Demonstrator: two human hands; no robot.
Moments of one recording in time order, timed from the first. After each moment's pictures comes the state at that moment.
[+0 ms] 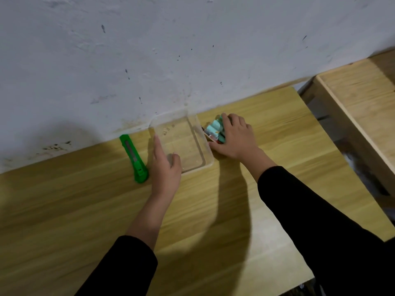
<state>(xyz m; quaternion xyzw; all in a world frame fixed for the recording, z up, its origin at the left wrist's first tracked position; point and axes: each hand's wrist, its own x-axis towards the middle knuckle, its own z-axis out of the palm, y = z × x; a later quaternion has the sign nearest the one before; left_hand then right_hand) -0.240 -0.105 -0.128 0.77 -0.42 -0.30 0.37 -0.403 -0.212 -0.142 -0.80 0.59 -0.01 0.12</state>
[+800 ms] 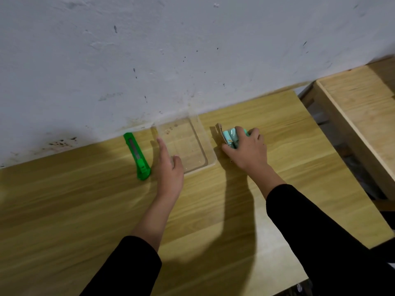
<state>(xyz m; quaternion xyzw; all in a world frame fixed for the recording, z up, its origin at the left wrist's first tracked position) -0.250 -0.094 -0.117 0.74 -0.39 -0.37 0.40 -0.416 -0.177 -0.130 -0.68 0.71 -0.06 0.20</state>
